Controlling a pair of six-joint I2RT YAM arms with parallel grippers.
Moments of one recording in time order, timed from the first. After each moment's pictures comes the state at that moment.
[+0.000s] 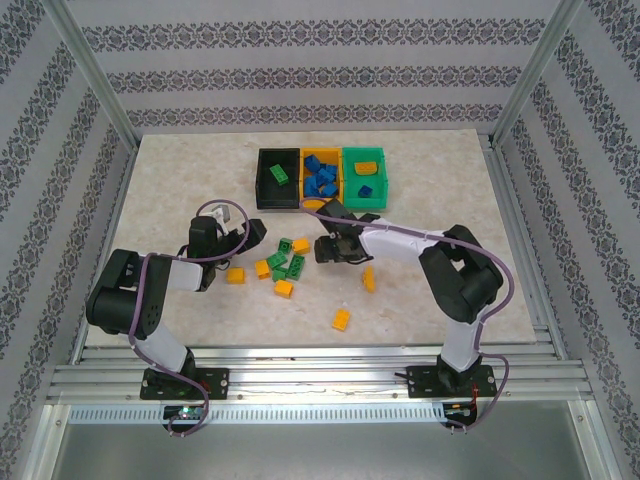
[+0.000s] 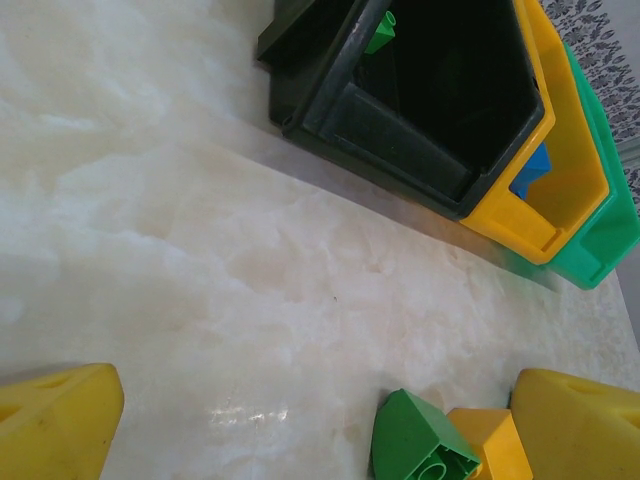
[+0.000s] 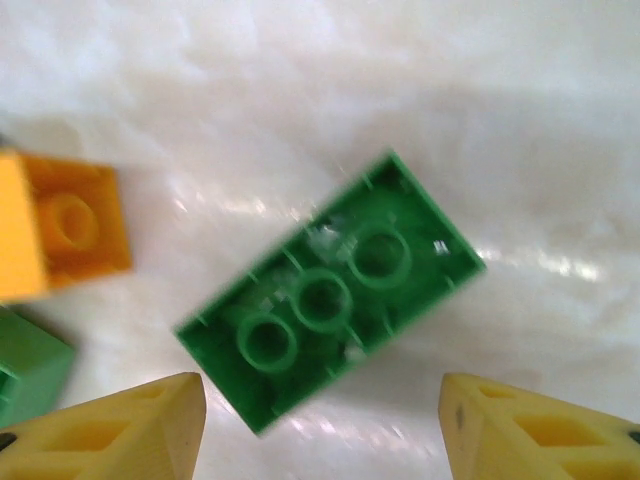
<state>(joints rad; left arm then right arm) -0.11 1.64 0.50 0.62 0.35 -0.69 0.68 1.88 1.20 -0.48 0.04 0.55</state>
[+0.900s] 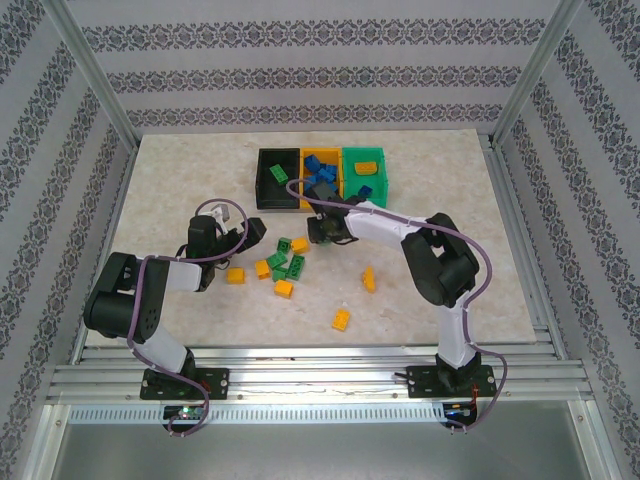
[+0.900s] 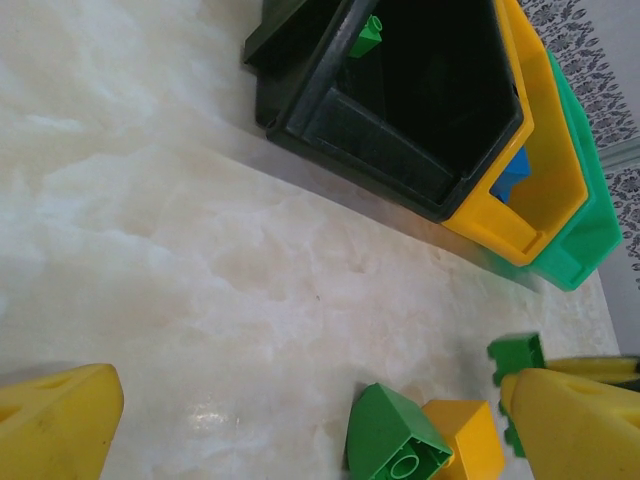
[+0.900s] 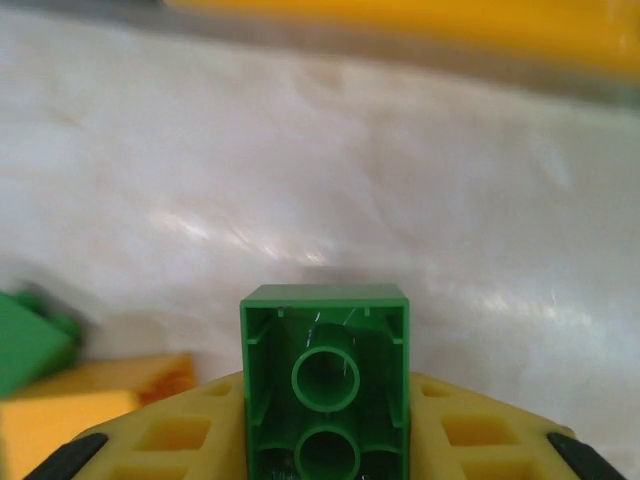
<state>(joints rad) -0.11 1.62 0.50 0.60 0.37 -0.72 0.66 2.04 1.47 -0.52 0.06 0.49</state>
